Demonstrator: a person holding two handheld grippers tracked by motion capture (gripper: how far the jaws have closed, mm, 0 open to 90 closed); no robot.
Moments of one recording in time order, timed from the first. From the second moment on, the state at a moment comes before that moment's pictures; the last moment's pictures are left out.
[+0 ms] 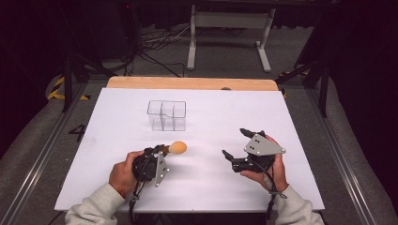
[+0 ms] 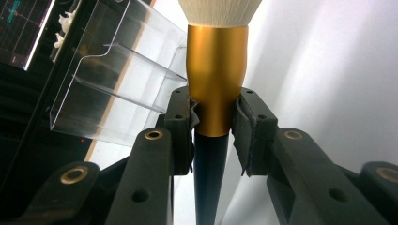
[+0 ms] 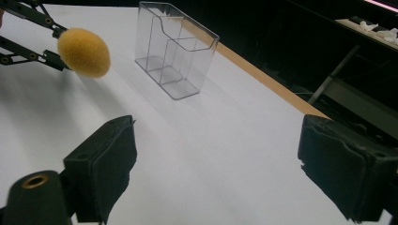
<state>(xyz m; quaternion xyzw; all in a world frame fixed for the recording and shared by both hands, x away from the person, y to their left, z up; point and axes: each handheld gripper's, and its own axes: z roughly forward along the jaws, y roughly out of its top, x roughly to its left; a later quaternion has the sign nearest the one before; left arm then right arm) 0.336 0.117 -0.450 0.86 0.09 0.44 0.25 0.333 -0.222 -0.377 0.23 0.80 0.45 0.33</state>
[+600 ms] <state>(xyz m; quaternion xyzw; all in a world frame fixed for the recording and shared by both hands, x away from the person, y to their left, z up) 0.343 0.136 -0.434 0.85 0.15 0.39 0.33 0.317 -0.246 -0.398 0.23 0.78 0.45 0.37</state>
